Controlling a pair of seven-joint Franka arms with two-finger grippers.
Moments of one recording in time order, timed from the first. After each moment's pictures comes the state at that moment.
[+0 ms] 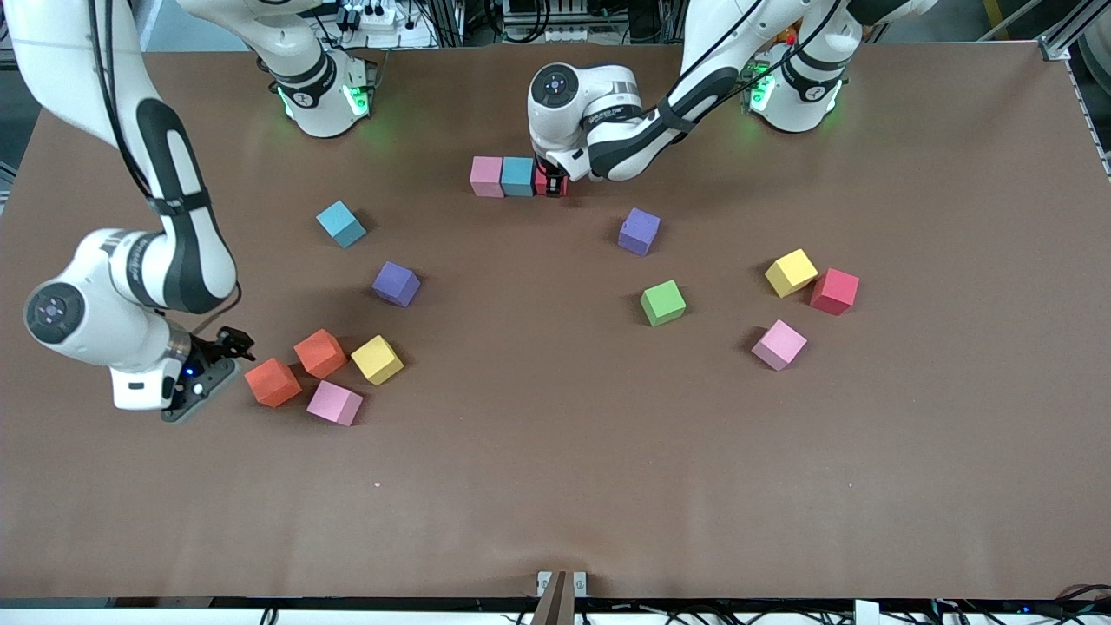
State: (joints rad) left arm -0.38 0.63 -0.78 -2.07 0.39 2.45 -2.89; right arm 0.11 0.52 -0.19 -1.80 0.12 2.28 -0.89
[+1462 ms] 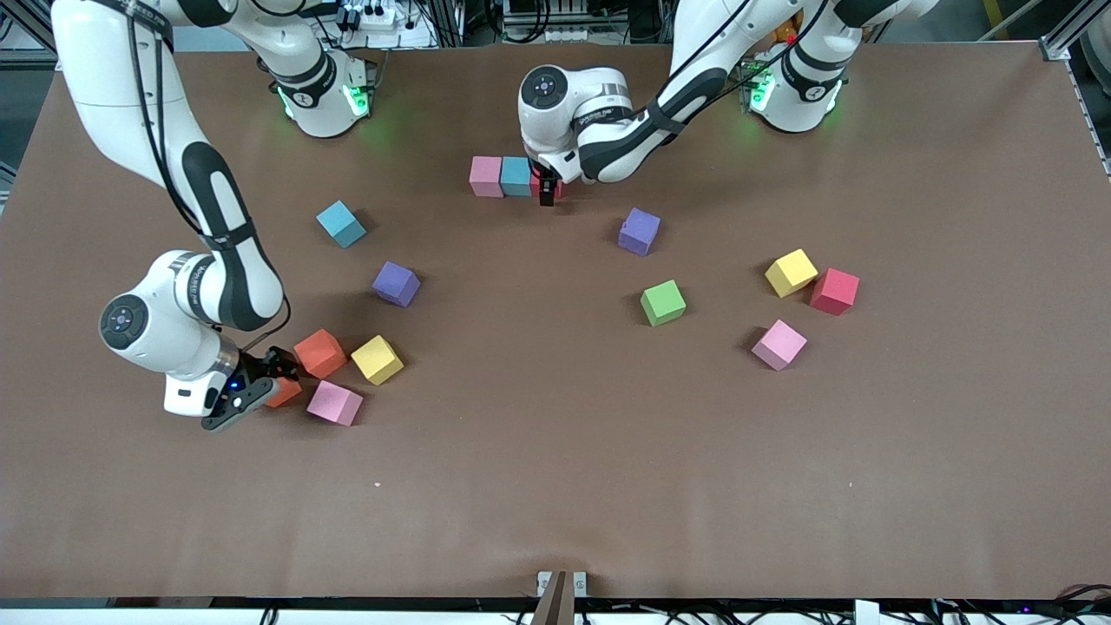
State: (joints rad) left arm -0.44 0.65 -0.74 -2.00 0.39 2.39 -2.89; right arm 0.15 0.60 -0.19 -1.87 0.29 2.49 -0.87
